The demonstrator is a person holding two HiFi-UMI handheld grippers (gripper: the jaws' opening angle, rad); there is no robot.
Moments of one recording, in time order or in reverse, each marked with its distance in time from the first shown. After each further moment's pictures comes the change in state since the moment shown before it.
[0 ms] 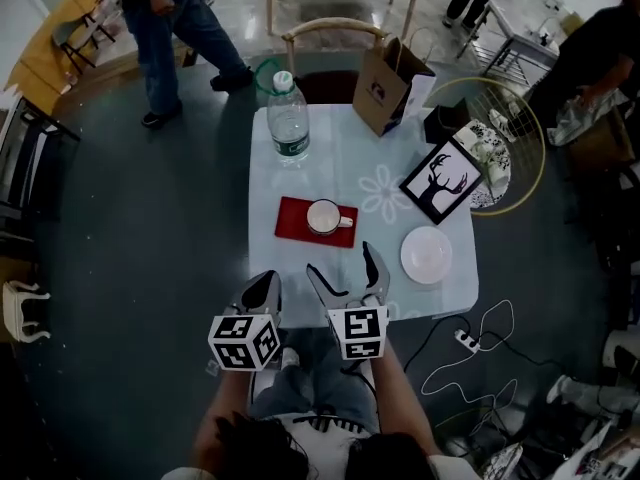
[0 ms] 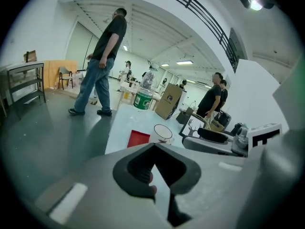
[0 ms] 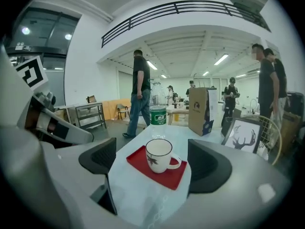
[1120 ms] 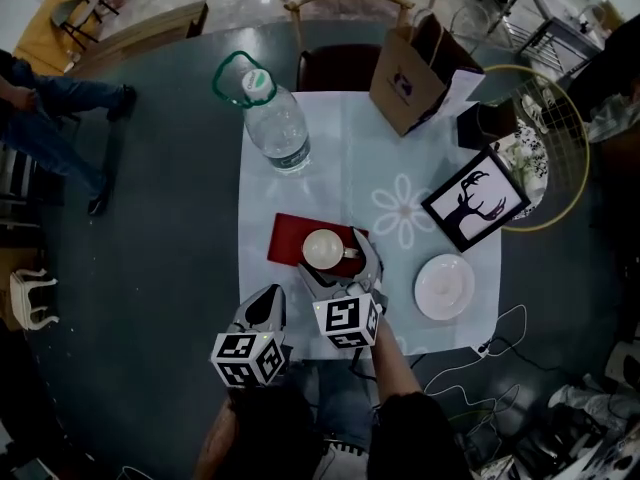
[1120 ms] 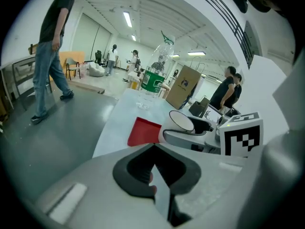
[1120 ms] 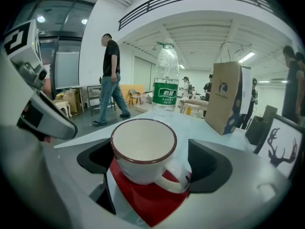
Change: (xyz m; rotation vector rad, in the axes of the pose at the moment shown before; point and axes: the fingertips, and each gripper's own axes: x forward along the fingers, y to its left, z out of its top) left arm 0.085 0.024 -0.023 -0.085 0.108 0.089; right arm 0.128 -0.026 -0.052 -0.193 0.137 0.126
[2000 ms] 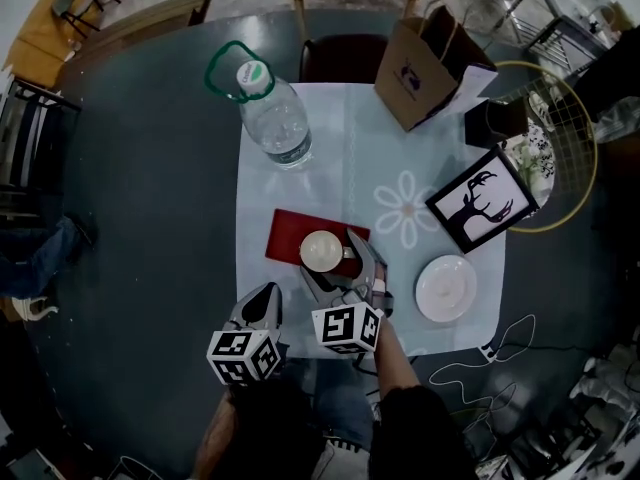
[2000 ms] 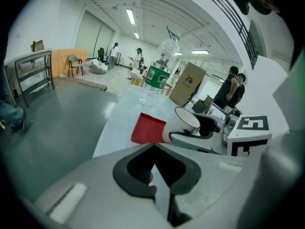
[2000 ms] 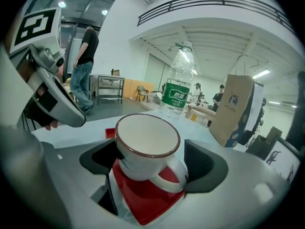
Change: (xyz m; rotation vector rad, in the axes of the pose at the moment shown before) left arm 0.009 0.013 -0.011 -0.016 0.013 0.014; right arm -0.002 0.007 -0.006 -0.204 0.006 0.027
